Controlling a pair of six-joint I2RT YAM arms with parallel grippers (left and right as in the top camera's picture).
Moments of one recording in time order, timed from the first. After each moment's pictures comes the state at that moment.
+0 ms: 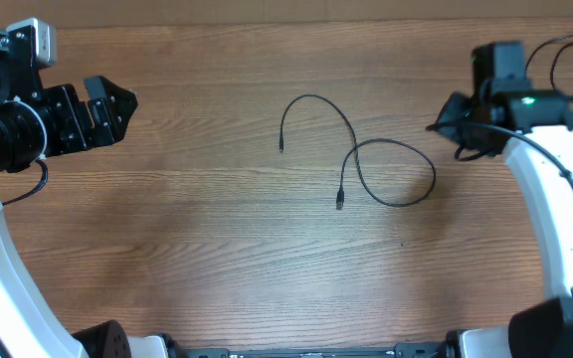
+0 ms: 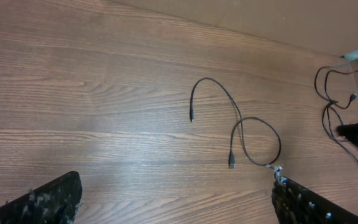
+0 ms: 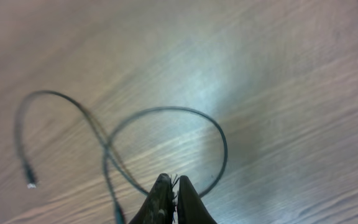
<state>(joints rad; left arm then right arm) 0.29 1.56 2.34 -1.69 0.50 0.00 0.04 1.59 1.54 -1.07 0.06 0.53</state>
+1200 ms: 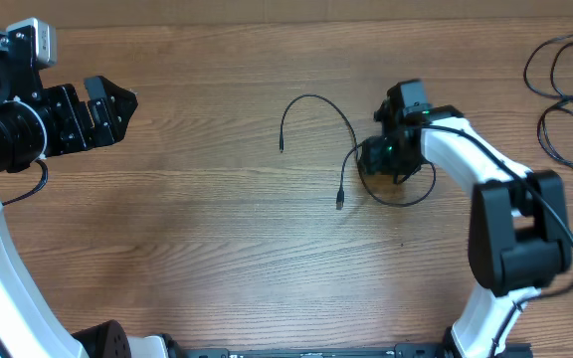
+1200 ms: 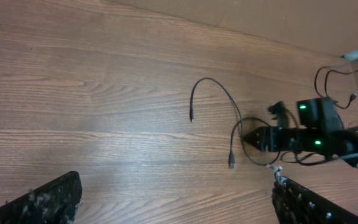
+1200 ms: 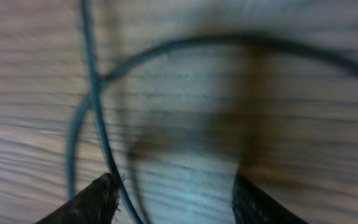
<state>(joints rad) 0.29 1.56 2.33 -1.69 0.50 0.00 0.19 1.99 1.30 -0.71 -0.19 0.15</state>
